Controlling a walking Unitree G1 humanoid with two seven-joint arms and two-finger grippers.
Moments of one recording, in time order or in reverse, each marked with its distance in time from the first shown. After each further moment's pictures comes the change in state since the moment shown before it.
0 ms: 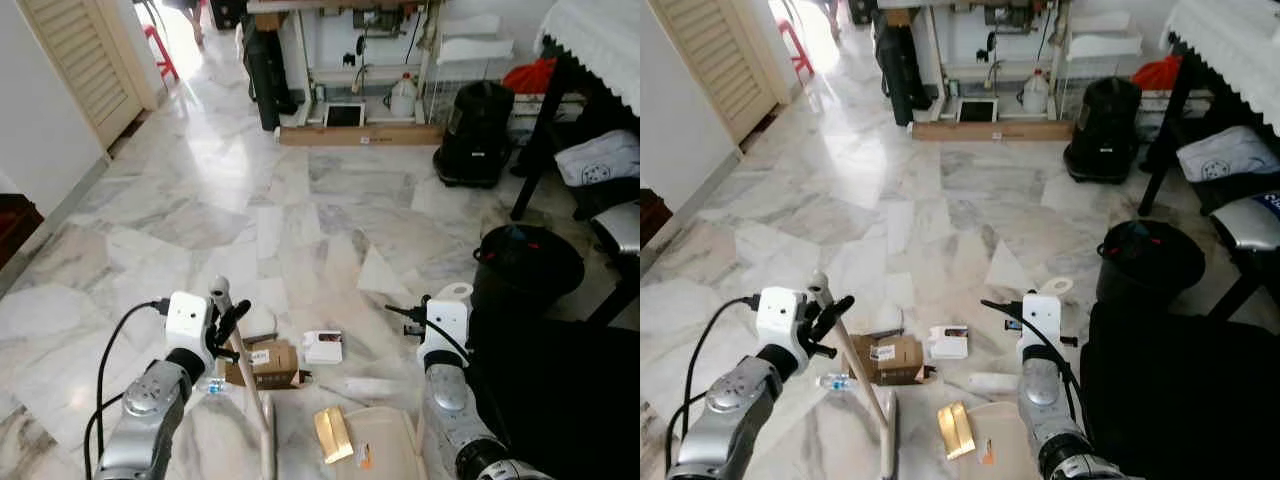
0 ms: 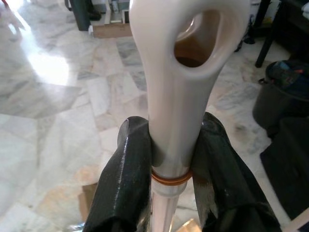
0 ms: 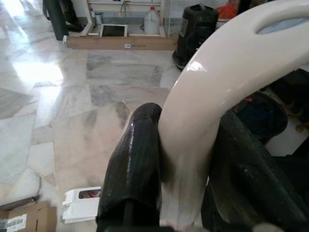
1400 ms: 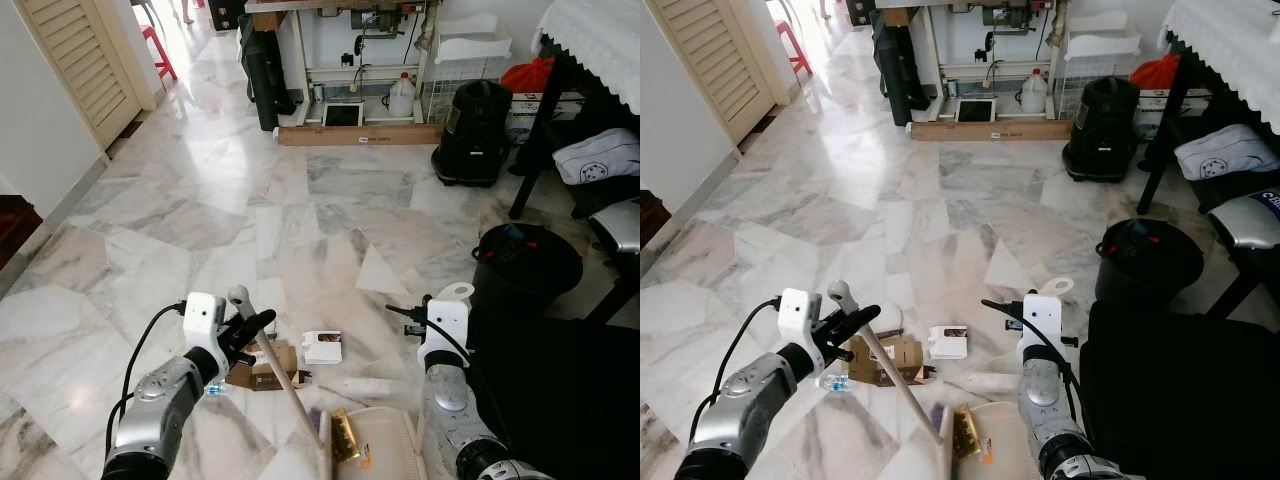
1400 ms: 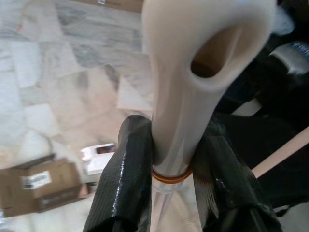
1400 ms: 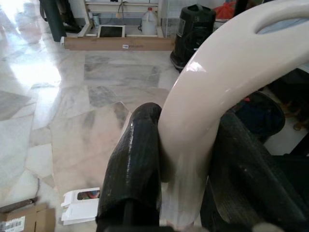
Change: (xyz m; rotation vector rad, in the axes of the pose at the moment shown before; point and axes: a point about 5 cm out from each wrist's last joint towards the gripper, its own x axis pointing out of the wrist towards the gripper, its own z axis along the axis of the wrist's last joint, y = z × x) left arm 0.014 -0.001 -0.006 -0.257 0.076 -0.222; right arm 0.001 0.000 0.002 0.003 -0.013 -0.007
